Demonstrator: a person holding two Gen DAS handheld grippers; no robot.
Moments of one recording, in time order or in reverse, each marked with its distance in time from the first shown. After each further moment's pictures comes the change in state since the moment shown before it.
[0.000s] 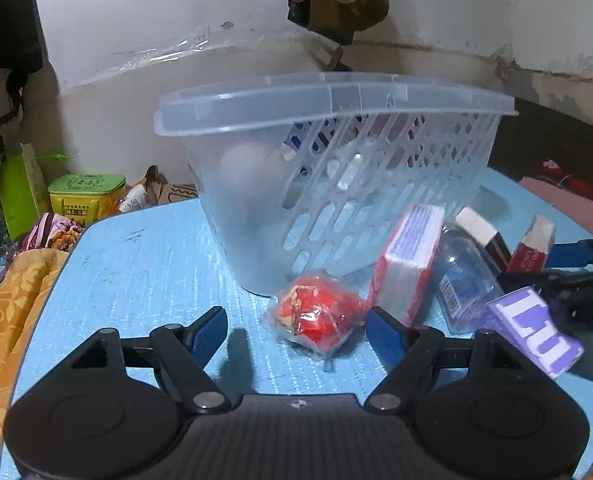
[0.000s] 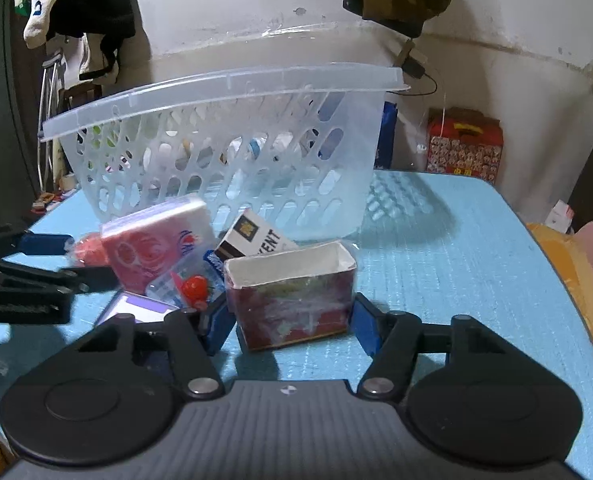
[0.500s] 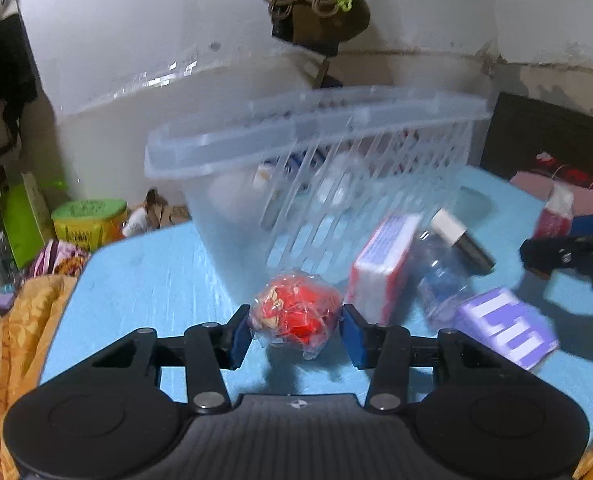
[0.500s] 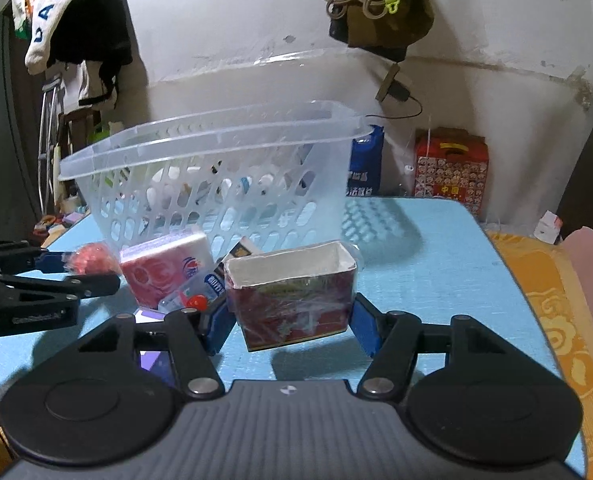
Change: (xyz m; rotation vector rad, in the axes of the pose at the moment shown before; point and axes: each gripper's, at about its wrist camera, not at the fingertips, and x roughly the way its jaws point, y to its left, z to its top) left arm -0.029 -0.019 0.003 0.066 -0.053 0.006; right arm -0.035 -0.011 0.006 0.021 -0.070 -0.016
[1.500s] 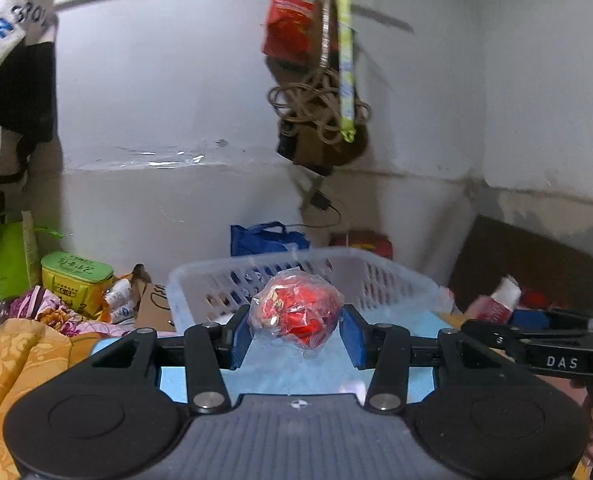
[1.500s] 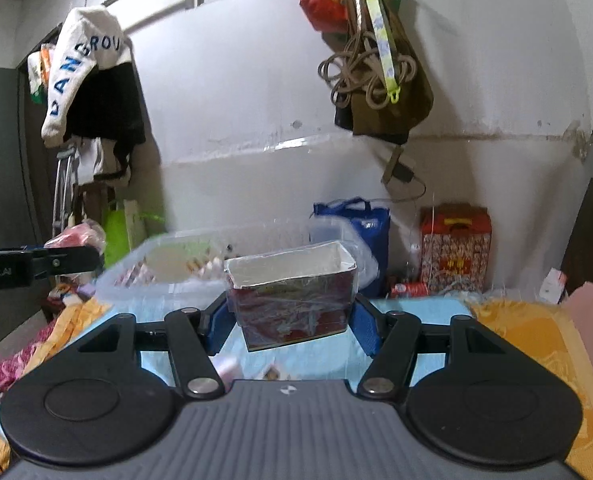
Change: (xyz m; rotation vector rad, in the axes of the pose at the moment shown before) left arm -0.073 0.033 0.072 -0.178 -0.268 -0.092; right arm -0.030 0.008 0.059 0.020 -0.229 0.026
